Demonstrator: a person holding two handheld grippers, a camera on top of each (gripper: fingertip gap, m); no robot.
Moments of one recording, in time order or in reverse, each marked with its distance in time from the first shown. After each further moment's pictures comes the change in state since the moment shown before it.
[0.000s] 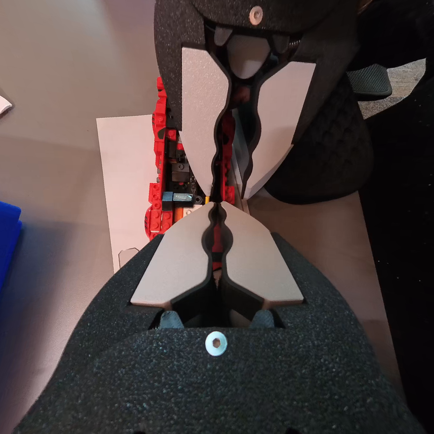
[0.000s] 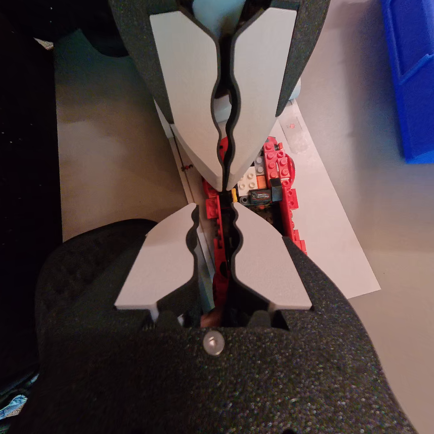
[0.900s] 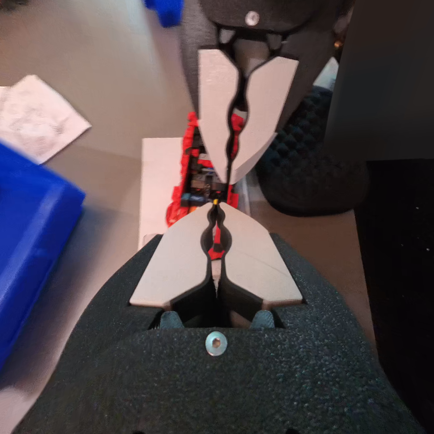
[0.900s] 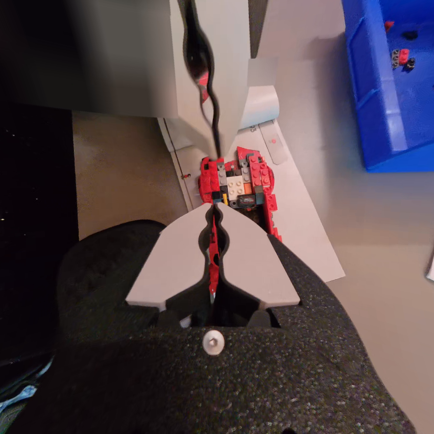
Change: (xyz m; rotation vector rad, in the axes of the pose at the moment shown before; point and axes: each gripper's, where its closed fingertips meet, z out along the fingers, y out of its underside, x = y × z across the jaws) left arm -0.002 -0.017 -0.038 0.118 -0.170 -0.028; right arm 0.005 -0.017 -0.025 0.018 0.014 -0.002
